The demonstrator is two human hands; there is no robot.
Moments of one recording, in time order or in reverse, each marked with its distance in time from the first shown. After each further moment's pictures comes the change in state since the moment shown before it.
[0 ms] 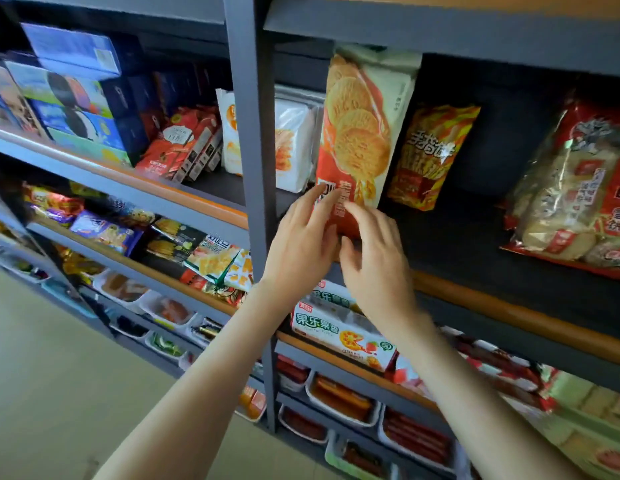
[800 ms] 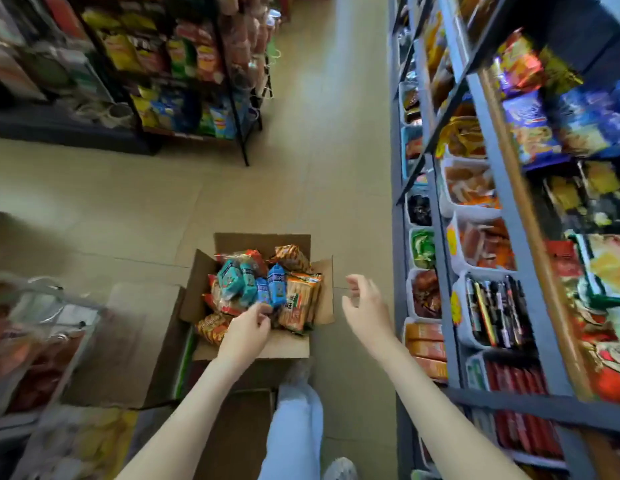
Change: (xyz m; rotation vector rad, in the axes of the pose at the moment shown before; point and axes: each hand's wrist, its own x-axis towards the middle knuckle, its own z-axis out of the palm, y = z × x) left_hand -0.498 -0.059 -0.172 0.211 0.263 -1.933; right_hand -0.239 -0.218 0.294 0.550 -1.452 -0.145
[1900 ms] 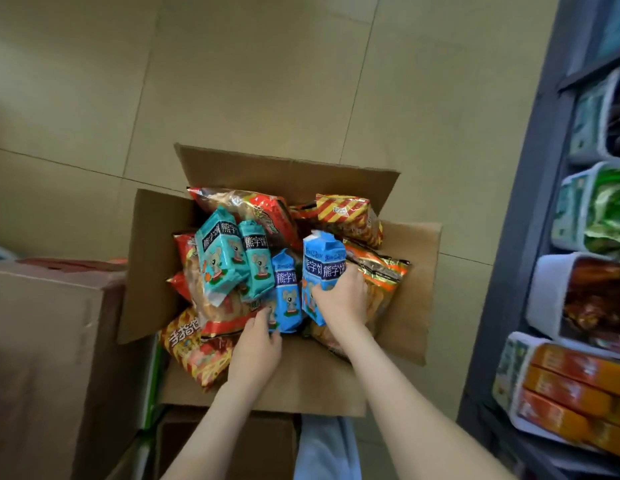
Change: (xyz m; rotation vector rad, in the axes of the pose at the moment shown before) left_hand 0.336 -0.246 0.166 0.083 -0.244 -0.434; right_hand 0.325 0.162 0.388 -0.135 -0.212 0.552
